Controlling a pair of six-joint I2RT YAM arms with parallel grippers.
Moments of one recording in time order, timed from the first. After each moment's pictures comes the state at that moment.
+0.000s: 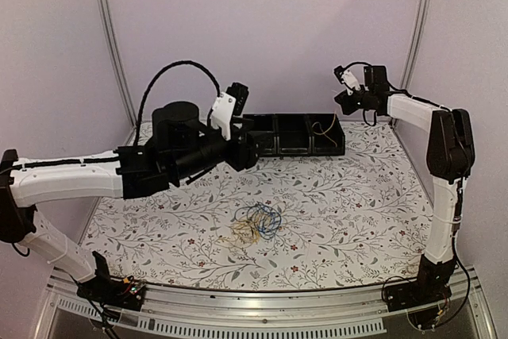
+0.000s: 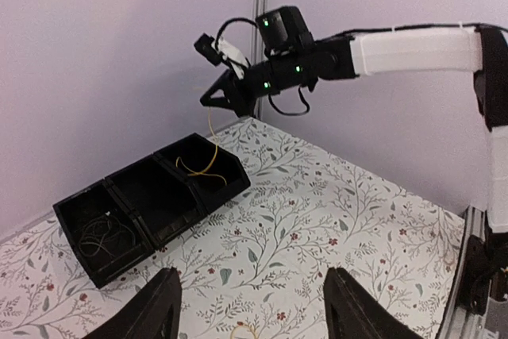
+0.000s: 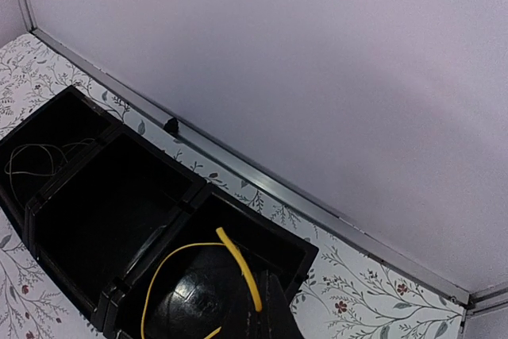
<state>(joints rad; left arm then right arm) -1.07 1.40 1.03 0.23 -0.24 -0.10 0.18 2.11 1.79 -0.13 -0.27 -0.32</state>
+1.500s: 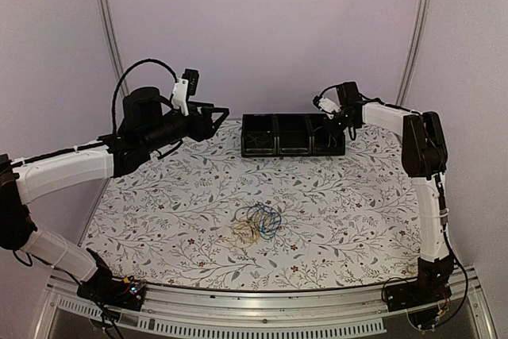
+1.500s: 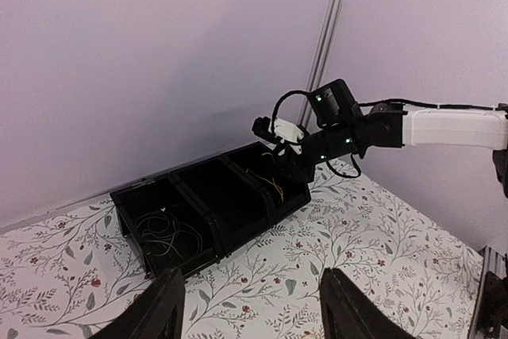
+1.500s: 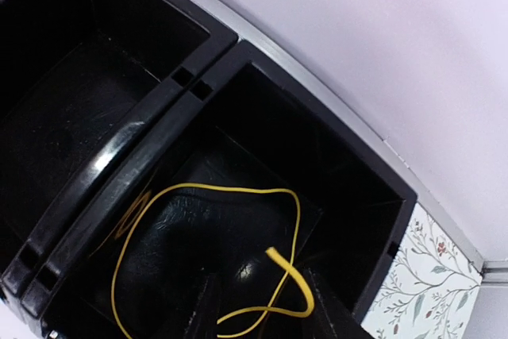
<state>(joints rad) -0.63 1.37 0.98 0.29 0.12 -0.19 0.27 2.37 1.98 -0.37 -0.01 -0.50</state>
